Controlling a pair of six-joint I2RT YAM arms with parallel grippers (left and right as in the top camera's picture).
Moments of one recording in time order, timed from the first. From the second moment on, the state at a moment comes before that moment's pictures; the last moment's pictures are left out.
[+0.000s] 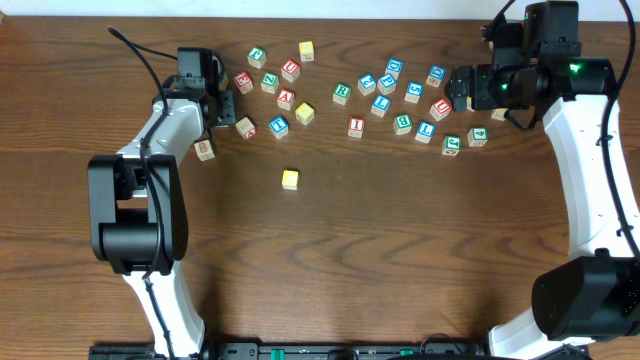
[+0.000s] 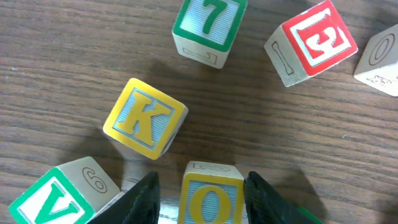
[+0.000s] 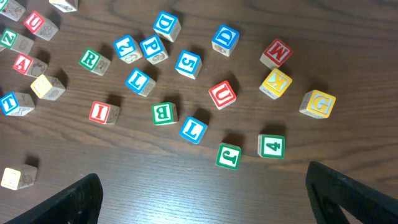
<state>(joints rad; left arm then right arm) -0.02 2.09 1.44 -0.39 -0.03 -0.11 0.00 1.75 1.71 -0.98 -0.19 -0.05</state>
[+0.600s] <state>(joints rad) -0.04 2.09 1.44 -0.38 -0.03 -0.11 0.00 1.75 1.71 -0.98 -0.19 -0.05</state>
